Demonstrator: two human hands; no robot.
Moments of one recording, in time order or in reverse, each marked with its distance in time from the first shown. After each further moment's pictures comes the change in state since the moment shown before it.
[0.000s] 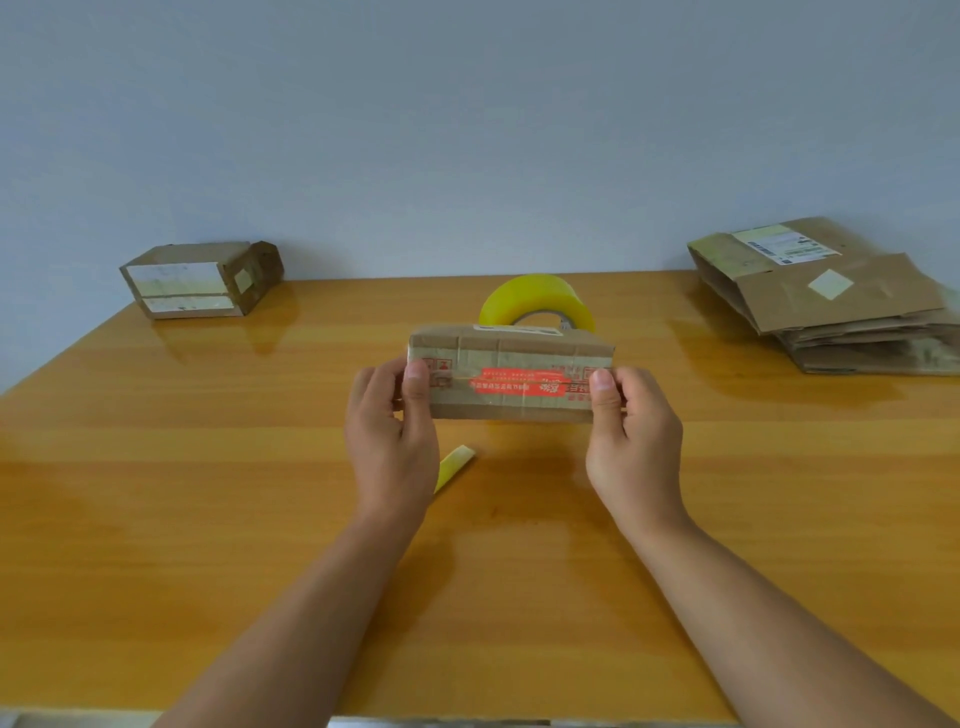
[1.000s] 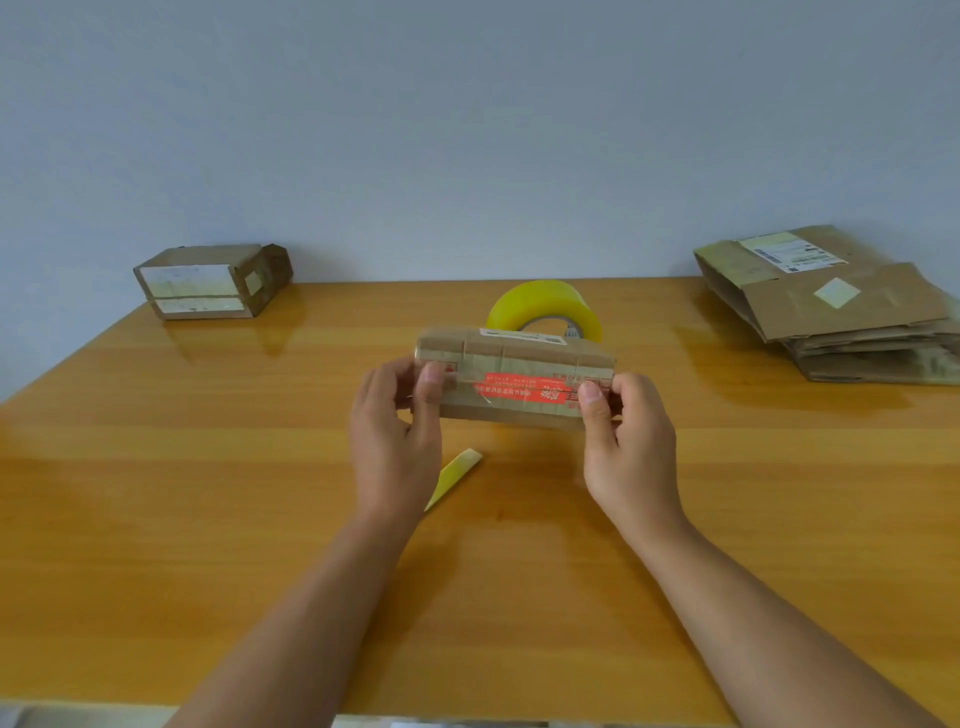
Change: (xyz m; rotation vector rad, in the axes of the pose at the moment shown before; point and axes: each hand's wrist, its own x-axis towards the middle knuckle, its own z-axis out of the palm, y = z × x) left_hand 0.005 -0.005 -0.005 0.035 -0.044 -0.010; right_hand -0.002 -0.002 0.001 -0.055 -0.077 -0.045
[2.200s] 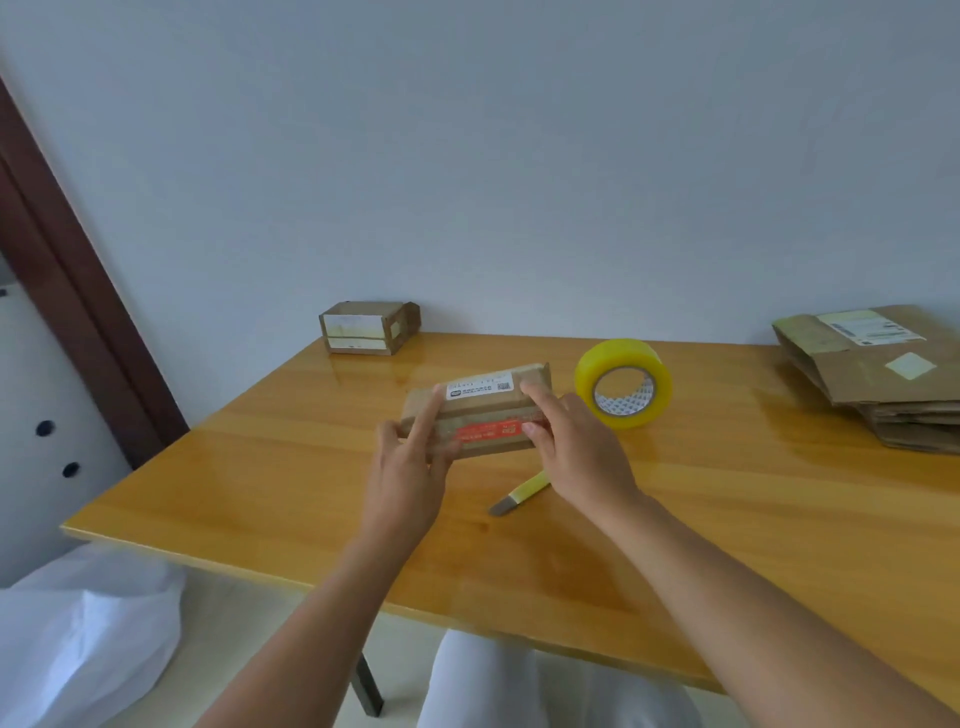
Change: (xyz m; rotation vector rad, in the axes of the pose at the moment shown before) left_hand -0.026 0.000 -0.116 0.517 -0.105 0.014; right_hand -0.003 -0.096 0.034 -0.179 -0.425 -0.323
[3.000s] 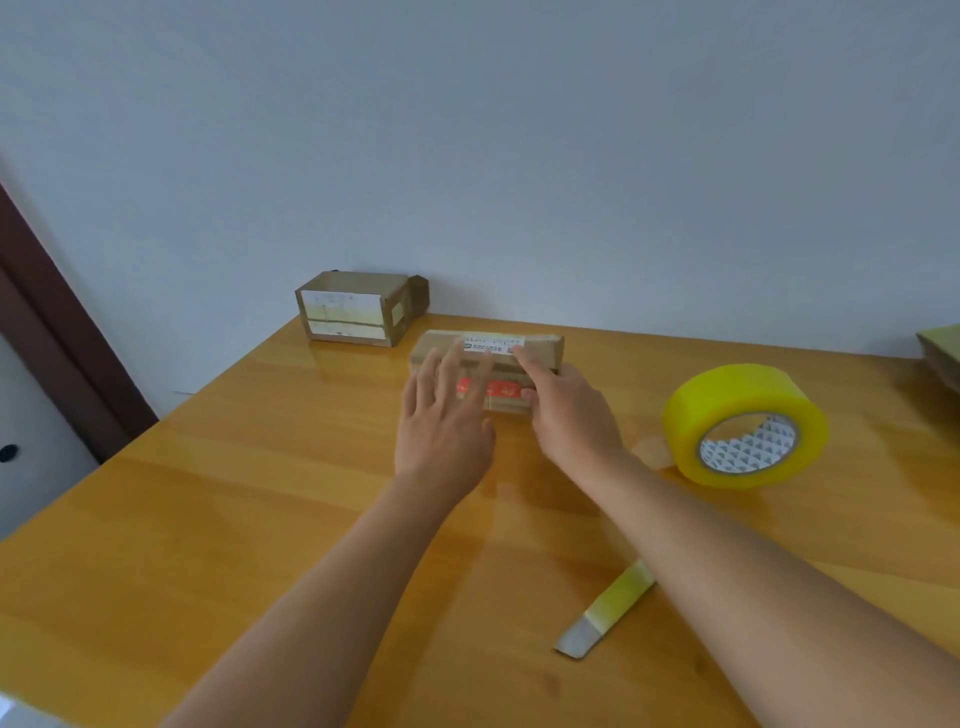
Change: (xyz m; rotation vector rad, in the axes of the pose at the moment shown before) left_hand 0.154 -0.060 0.074 0.548 -0.195 0.146; right_hand 0.150 0.036 0.127 -0.137 -0.157 0.114
